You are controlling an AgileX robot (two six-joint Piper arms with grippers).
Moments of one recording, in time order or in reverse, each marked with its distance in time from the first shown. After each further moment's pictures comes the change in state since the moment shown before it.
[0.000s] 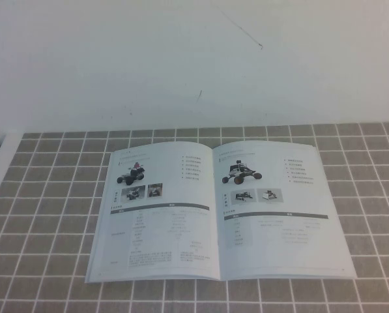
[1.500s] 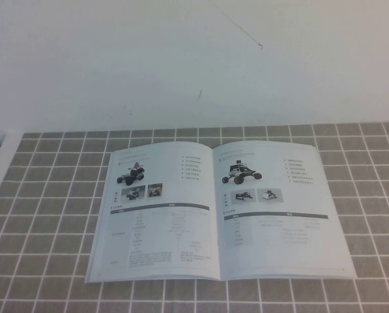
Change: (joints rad) right arm 0.000 0.000 0.000 -0.061 -0.005 0.283; left arm 0.000 0.000 0.000 -0.001 0.000 0.001
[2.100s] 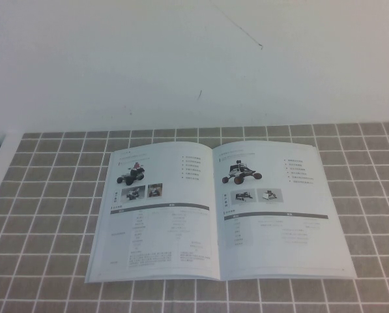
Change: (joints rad) right arm 0.000 0.000 0.000 -0.034 -0.007 0.024; left arm 0.000 0.000 0.000 0.000 0.000 0.000
